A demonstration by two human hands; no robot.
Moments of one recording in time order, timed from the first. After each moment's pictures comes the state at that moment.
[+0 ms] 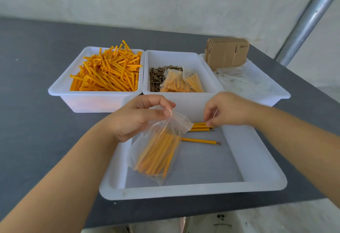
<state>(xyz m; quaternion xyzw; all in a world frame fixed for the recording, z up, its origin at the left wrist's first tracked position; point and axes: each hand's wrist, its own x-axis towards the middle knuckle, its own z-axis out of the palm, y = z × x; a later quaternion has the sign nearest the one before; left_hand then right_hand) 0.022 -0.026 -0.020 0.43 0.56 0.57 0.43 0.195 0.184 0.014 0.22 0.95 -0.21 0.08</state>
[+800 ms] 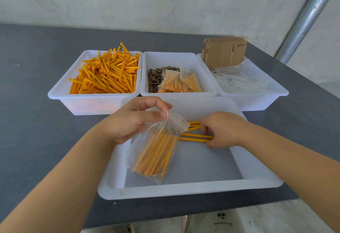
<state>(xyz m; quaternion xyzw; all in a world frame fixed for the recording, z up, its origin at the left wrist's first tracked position) 0.026 -0.028 -0.017 0.43 0.57 0.56 0.43 0.206 0.165 -0.029 0.19 0.97 0.01 0.15</state>
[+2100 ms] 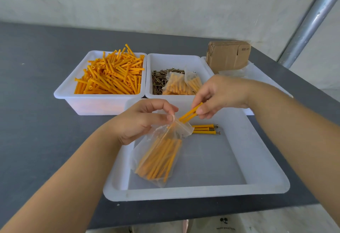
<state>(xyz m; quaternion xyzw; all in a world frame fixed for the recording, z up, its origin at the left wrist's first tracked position) 0.023 -0.027 -0.017 0.44 0.56 0.55 0.44 0.168 0.176 0.053 0.18 0.86 -0.46 0.11</state>
